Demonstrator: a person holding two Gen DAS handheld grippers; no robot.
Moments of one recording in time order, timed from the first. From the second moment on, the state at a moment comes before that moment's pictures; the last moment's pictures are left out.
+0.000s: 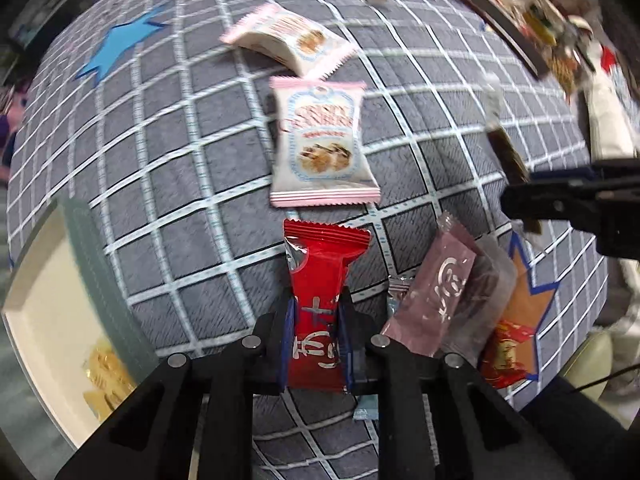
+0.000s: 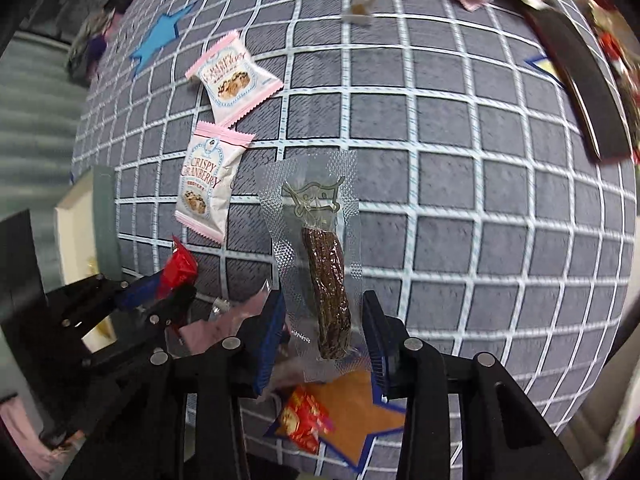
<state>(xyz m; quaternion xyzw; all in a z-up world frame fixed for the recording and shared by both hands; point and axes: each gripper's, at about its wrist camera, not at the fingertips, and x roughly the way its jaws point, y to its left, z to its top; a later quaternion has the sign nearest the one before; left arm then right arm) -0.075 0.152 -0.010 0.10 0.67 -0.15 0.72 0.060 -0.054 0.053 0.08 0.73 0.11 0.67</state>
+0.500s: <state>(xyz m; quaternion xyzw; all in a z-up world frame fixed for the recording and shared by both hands) -0.110 0.273 0.067 -0.03 0.63 -0.02 0.77 -0.055 0.042 0.073 0.02 0.73 0.20 0.66</state>
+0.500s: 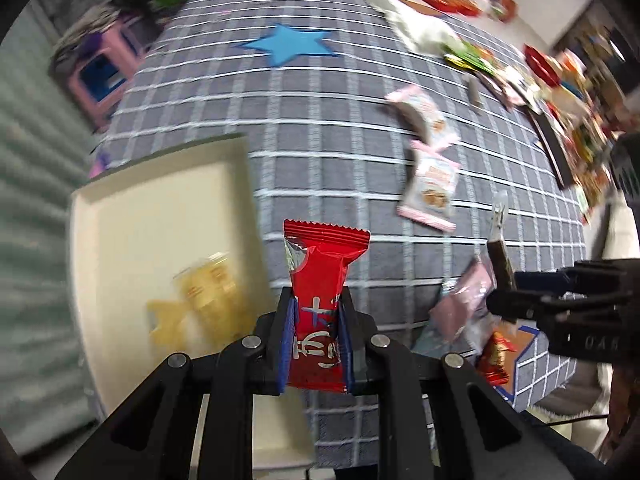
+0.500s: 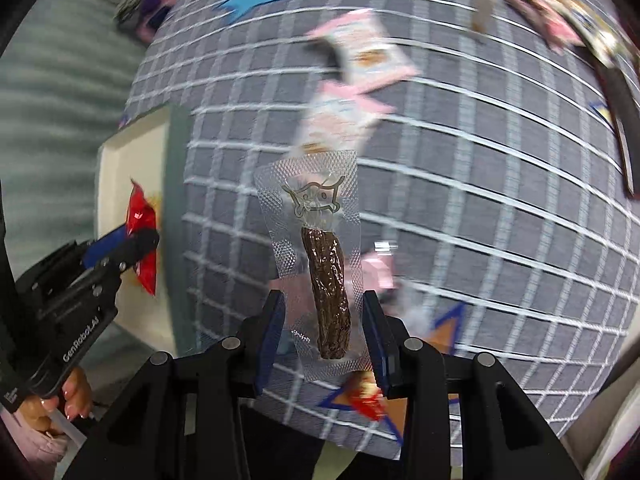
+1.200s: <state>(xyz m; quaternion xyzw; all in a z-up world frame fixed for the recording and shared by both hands) -0.151 0.355 0.056 -0.04 0.63 0.08 0.77 -0.044 0.235 0.066 -0.05 0.71 0.33 0.62</state>
